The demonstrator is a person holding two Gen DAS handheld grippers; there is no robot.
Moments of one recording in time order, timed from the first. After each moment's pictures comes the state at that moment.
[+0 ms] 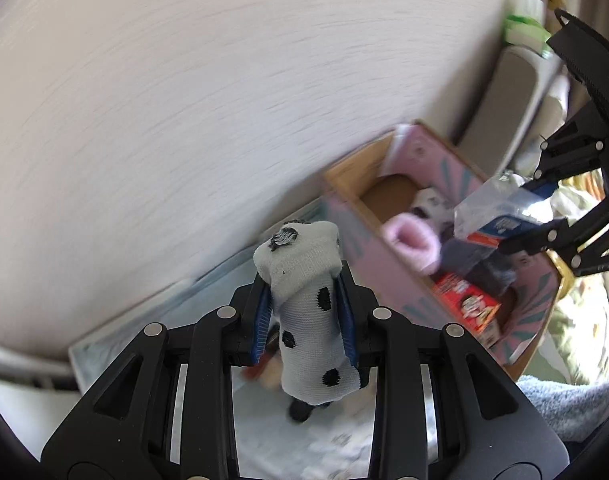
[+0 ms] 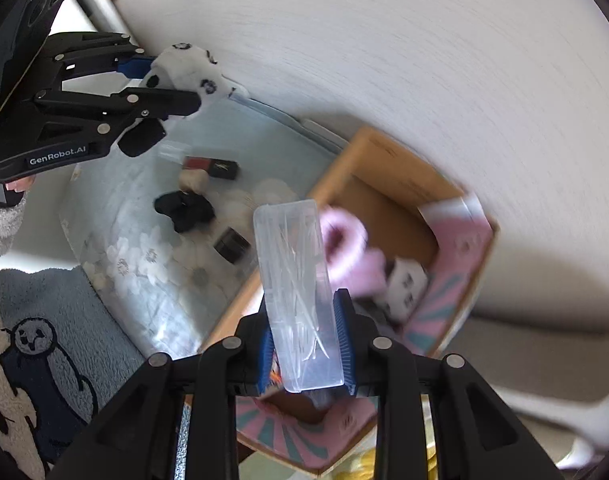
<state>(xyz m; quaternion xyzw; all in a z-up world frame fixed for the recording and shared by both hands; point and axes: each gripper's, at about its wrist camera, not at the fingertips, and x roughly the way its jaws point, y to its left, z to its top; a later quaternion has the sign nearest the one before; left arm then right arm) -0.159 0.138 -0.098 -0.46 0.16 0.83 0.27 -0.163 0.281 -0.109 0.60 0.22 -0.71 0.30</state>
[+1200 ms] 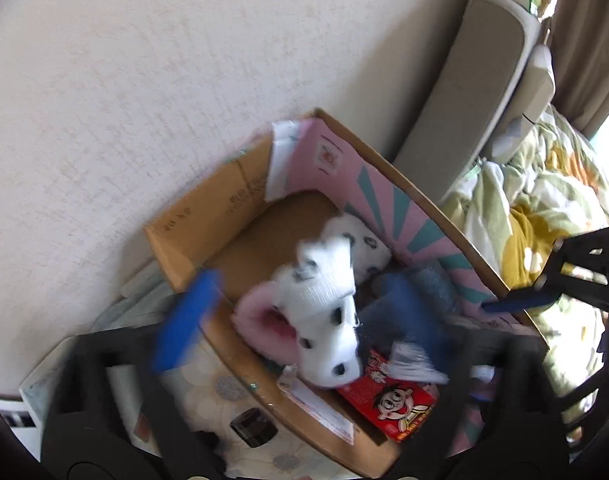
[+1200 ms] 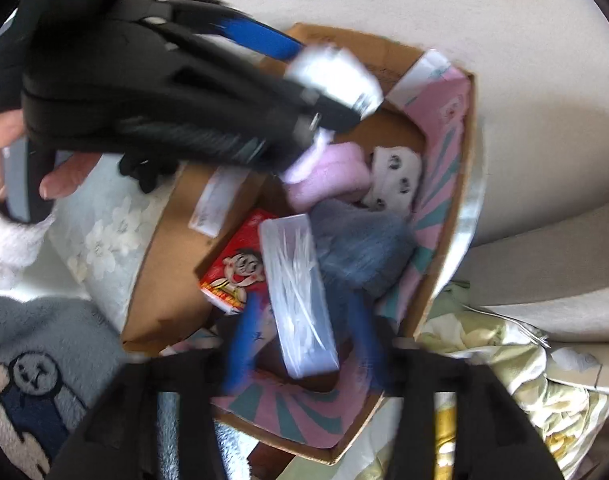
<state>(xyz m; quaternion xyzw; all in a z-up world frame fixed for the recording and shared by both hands) -0.163 0.275 -0.158 -0.49 0.17 0.80 0.31 -0.119 0.353 -0.164 0.62 0.14 -0.73 0.26</state>
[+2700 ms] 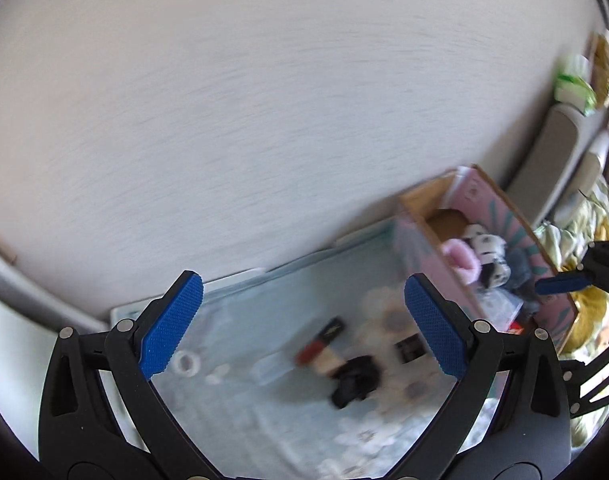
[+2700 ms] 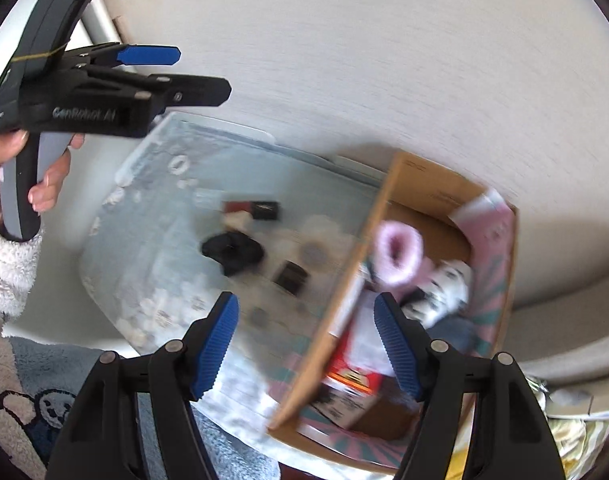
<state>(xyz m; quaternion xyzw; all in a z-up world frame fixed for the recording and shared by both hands) -0.137 0.038 -0.062 -0.42 0.11 0.89 0.15 -0.078 0.236 -0.092 0.52 0.15 -0.79 0.29</state>
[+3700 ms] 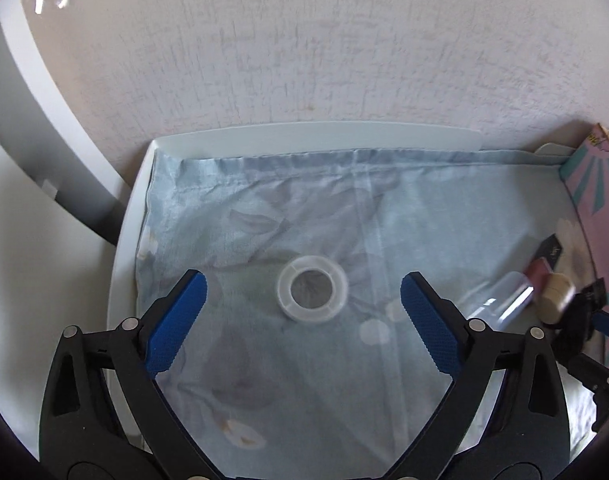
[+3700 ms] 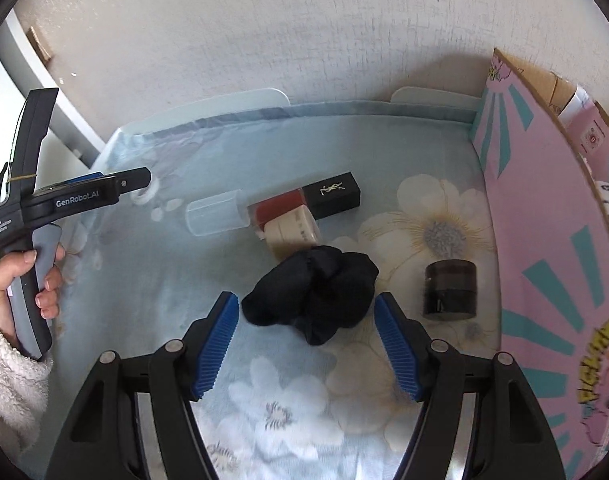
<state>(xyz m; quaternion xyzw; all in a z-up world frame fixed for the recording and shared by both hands) -0.179 -0.145 -0.266 -0.50 0.02 0.86 0.04 -0.071 0.120 -0.237 0.53 0.01 -0.83 0.17</state>
